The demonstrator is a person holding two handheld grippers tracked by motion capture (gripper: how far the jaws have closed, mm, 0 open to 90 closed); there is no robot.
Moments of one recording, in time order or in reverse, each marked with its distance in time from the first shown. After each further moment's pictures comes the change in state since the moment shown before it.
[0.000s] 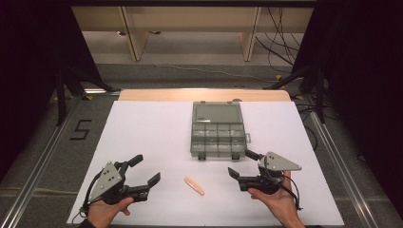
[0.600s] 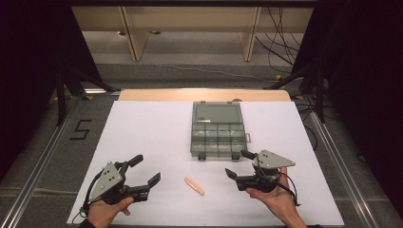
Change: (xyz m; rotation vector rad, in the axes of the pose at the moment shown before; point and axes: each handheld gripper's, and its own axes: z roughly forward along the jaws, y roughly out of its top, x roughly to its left) left arm -0.001 0.000 -0.001 0.017 0.010 -0.001; right arm 0.002 0.009 0.006 0.082 0.024 -0.078
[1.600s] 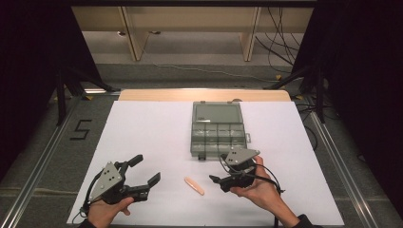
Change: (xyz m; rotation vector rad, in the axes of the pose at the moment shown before) left arm 0.000 0.000 0.000 -0.002 0.002 -0.010; right arm 0.021 0.023 0.047 0.250 0.133 -0.181
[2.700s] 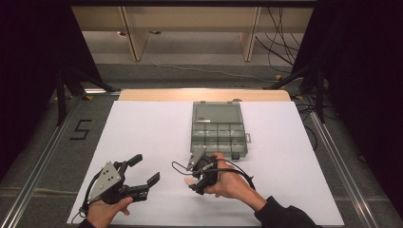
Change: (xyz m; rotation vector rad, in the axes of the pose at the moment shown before) left arm 0.000 0.001 -0.001 -0.005 0.001 -0.004; right arm 0.026 0.044 0.076 0.355 0.187 -0.149
